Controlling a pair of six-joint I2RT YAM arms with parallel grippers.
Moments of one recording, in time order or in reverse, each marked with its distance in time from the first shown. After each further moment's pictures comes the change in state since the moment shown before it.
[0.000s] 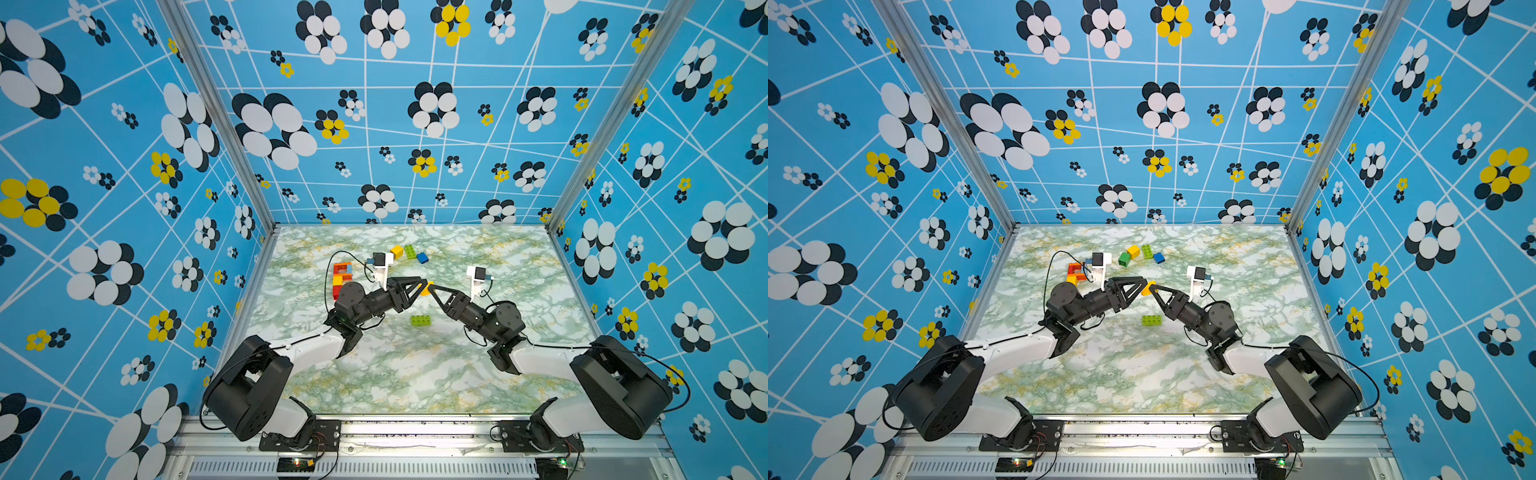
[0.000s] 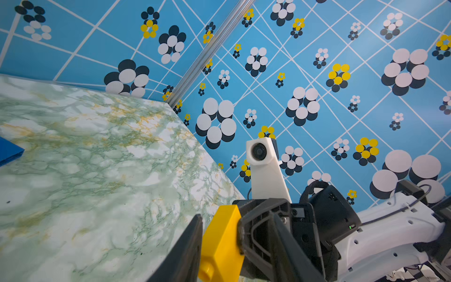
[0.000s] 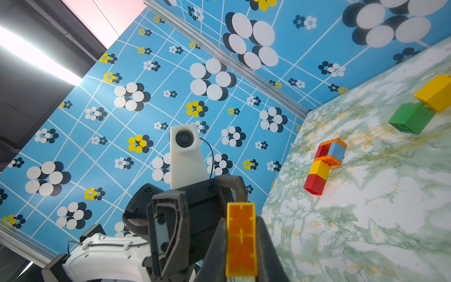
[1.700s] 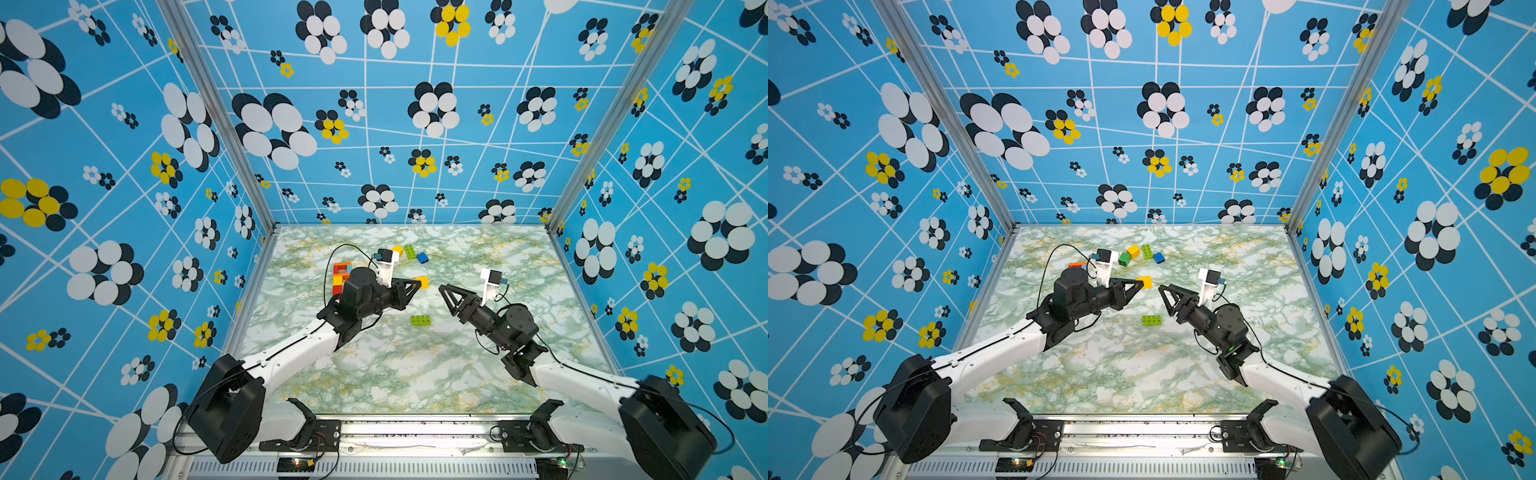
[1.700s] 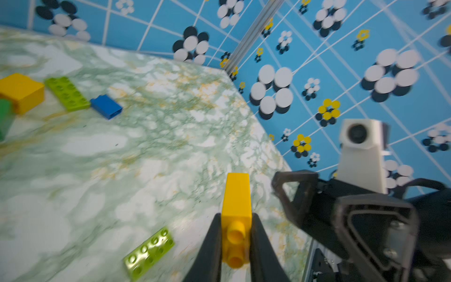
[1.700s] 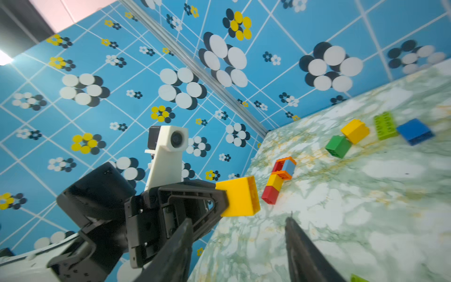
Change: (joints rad) left arm -0.035 -0.125 0.210 -0.788 -0.219 0.247; right arm -0.007 -0.342 -0.037 -0.461 0.183 -0.270
